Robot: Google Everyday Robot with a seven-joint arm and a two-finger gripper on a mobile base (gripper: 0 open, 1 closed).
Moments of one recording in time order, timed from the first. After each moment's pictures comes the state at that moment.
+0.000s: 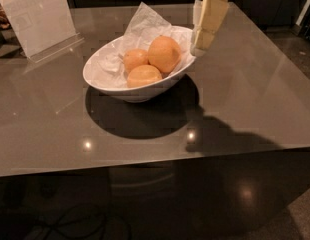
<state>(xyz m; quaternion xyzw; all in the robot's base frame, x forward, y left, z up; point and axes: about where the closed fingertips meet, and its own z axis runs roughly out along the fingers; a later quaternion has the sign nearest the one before) 0.574 -0.069 1.034 -0.74 0.63 0.02 0.25</state>
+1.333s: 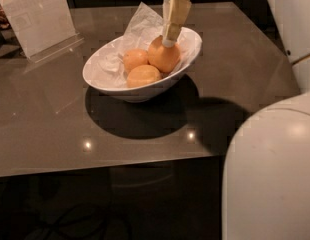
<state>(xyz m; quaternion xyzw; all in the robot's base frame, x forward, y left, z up) 0.648 -0.008 1.011 -0.77 0.57 0.06 0.26</state>
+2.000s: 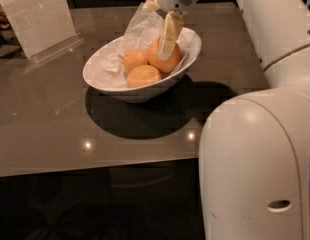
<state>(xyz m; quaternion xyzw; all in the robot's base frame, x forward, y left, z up) 0.673 -0.003 0.956 -0.77 0.58 0.11 0.24</state>
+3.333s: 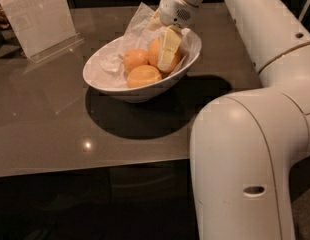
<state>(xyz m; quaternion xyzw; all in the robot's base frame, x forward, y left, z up) 0.677 -0.006 0.913 -0.74 0.62 0.16 0.20</state>
